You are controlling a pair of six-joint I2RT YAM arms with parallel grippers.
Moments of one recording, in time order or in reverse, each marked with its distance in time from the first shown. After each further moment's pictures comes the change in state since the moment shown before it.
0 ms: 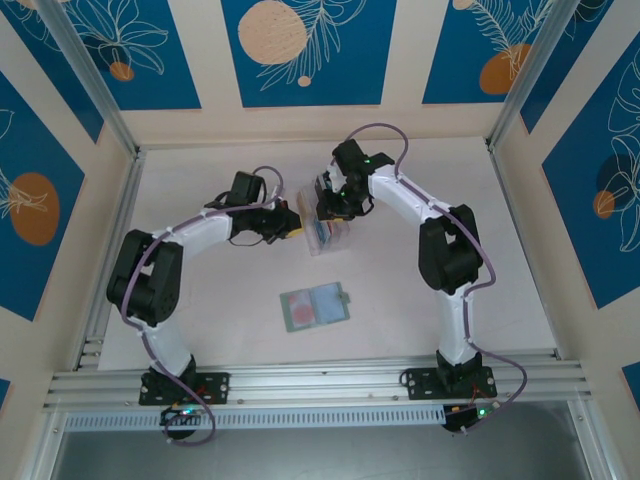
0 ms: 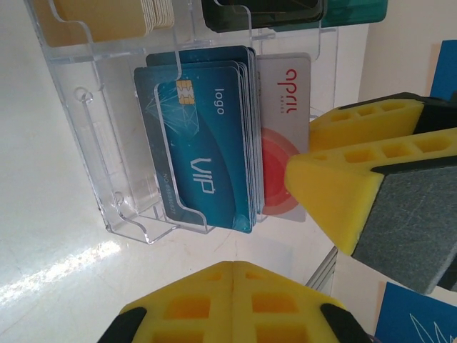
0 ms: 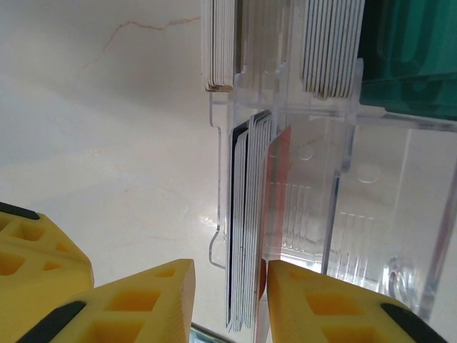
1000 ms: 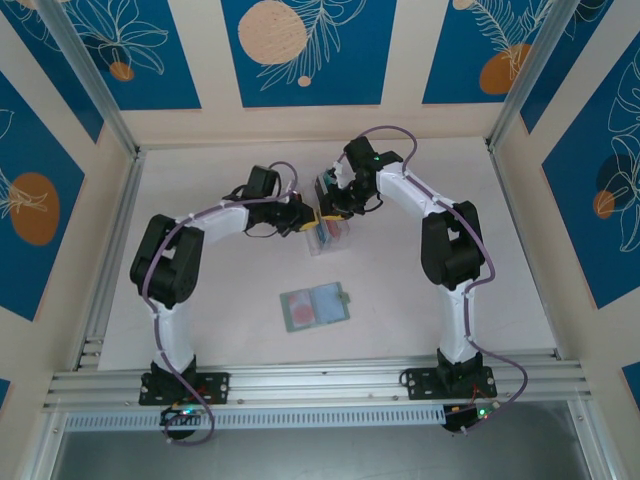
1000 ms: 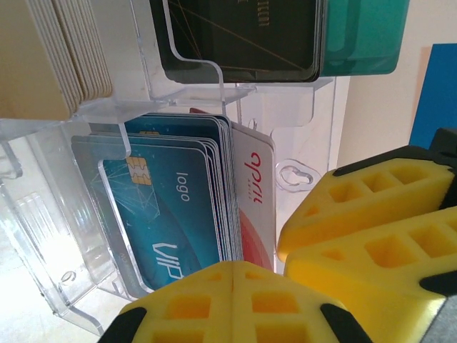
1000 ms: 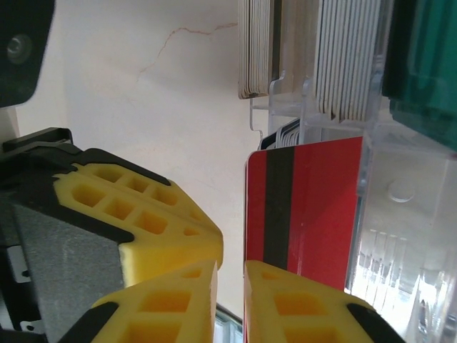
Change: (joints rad) left arm -0.047 0.172 0.143 0.067 0.035 -0.053; right arm -0.064 0.019 -0.005 0.036 -0.214 0.013
